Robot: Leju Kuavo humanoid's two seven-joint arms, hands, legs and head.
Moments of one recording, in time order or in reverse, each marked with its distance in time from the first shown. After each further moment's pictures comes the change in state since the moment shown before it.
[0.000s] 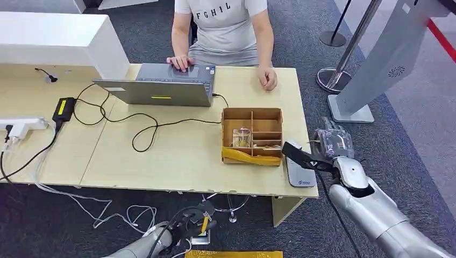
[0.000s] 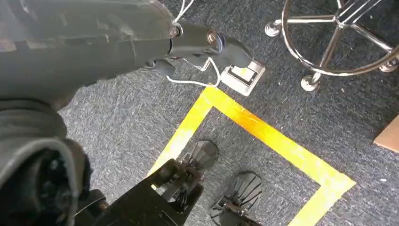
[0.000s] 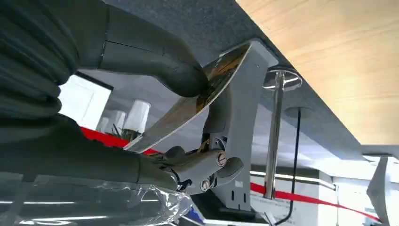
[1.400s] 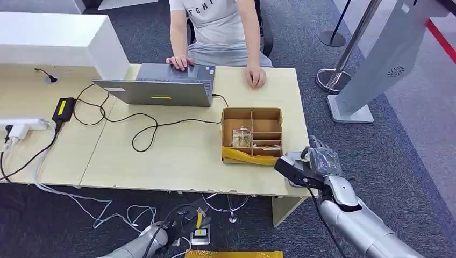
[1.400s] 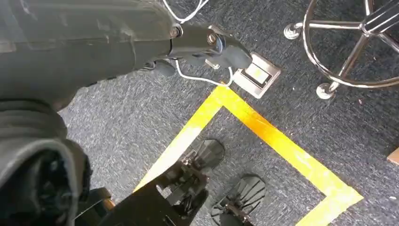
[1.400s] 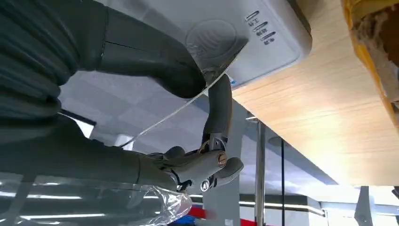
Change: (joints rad) left arm 0.001 0.022 -0.006 0.000 0.082 0.039 0.040; right arm 0.065 0.049 0.076 0.087 -0.153 -0.128 -0.092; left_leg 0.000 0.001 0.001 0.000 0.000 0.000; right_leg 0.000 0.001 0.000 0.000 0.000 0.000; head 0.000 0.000
